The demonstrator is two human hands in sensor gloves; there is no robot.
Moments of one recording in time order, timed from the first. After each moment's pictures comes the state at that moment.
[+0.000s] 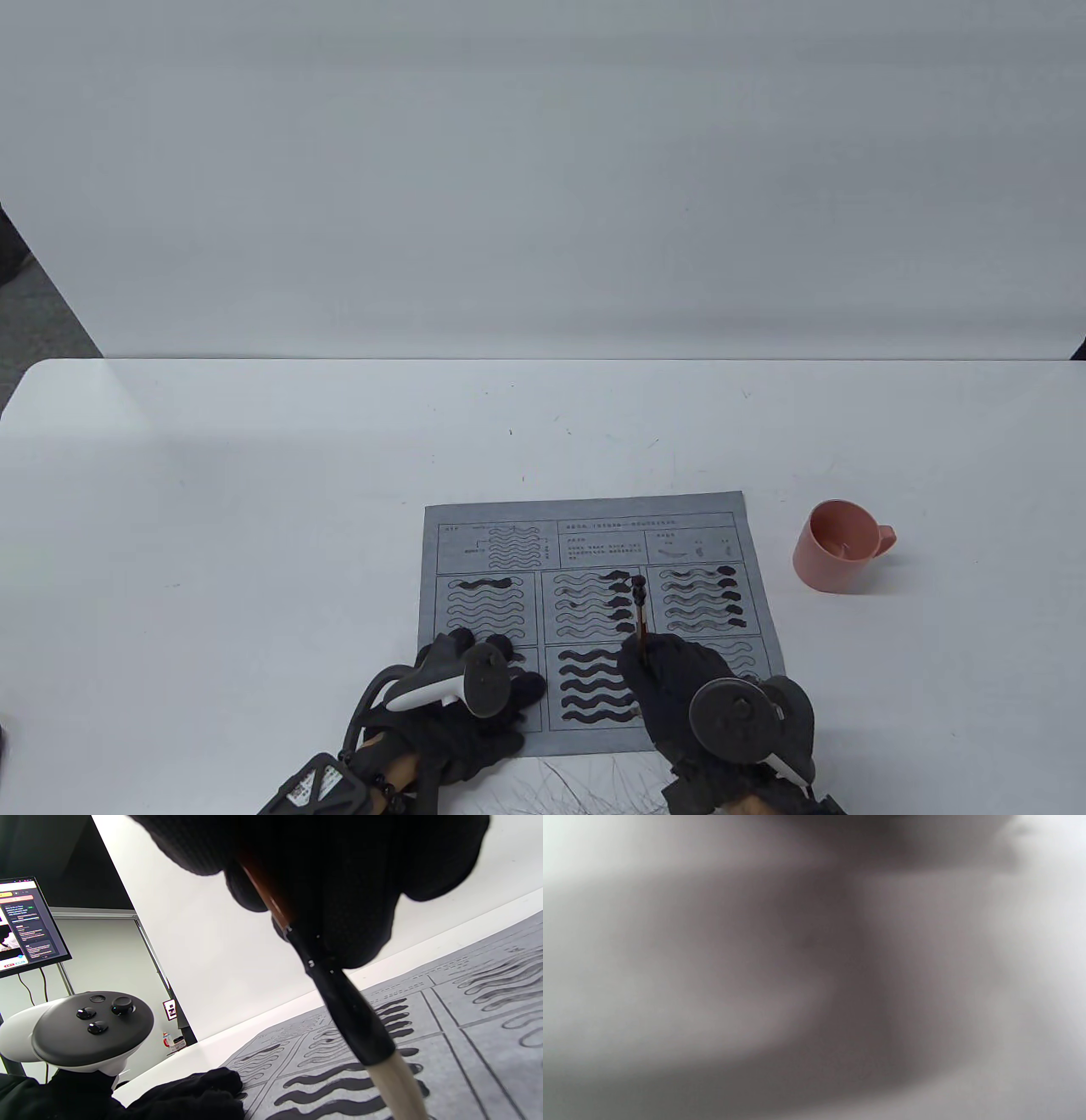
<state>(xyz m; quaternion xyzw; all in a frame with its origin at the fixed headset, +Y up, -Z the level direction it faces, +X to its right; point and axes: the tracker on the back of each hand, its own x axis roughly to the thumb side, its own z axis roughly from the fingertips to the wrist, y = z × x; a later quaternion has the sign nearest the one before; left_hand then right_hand) -0.148 -0.798 -0.288 -0.39 -0.19 -0.01 0.90 0.125 -0.713 -0.245 0.19 -0.12 0.93 0.30</state>
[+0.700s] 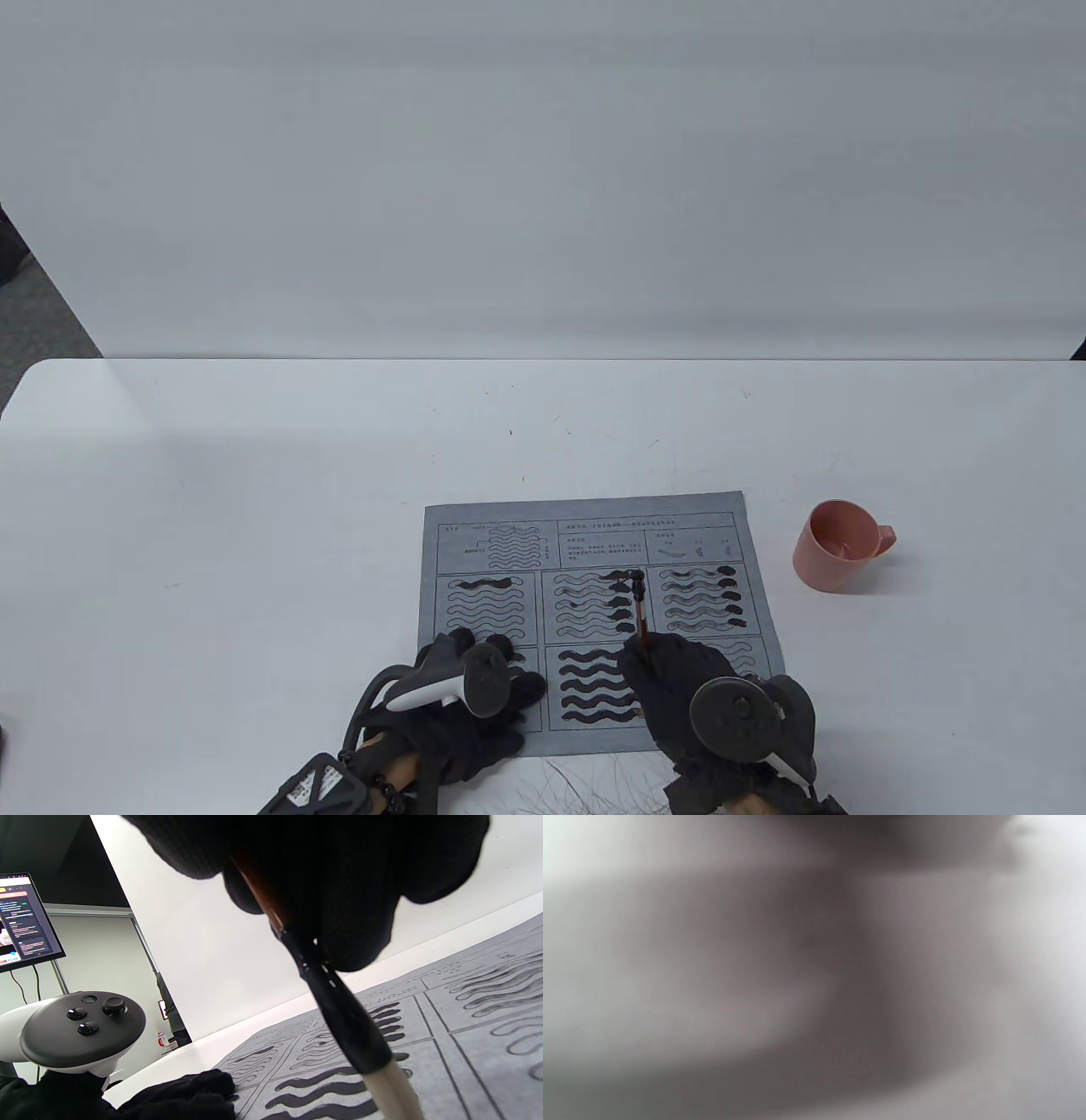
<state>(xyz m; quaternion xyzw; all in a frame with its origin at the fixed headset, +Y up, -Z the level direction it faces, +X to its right) -0.147 -0.798 -0.288 -0.39 -0.19 -0.01 0.90 0.126 -0.712 -0.246 0.19 -0.13 0.93 0.29</state>
